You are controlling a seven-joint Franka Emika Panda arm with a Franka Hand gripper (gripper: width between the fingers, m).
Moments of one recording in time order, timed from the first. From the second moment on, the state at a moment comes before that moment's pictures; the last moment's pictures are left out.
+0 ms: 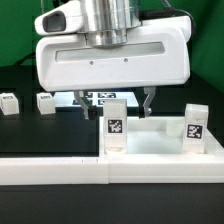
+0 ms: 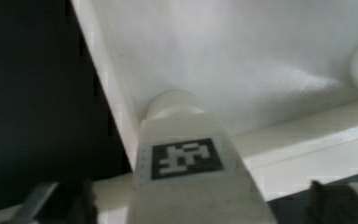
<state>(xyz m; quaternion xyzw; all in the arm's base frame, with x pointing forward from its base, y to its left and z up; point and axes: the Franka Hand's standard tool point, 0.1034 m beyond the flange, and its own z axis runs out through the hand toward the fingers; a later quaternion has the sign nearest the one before) 0.666 -0.009 0.077 -0.99 0.15 -0.02 0.06</state>
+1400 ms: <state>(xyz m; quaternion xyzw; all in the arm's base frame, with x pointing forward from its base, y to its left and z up) 0.667 -0.003 0.075 -0.61 0.78 0.02 0.14</state>
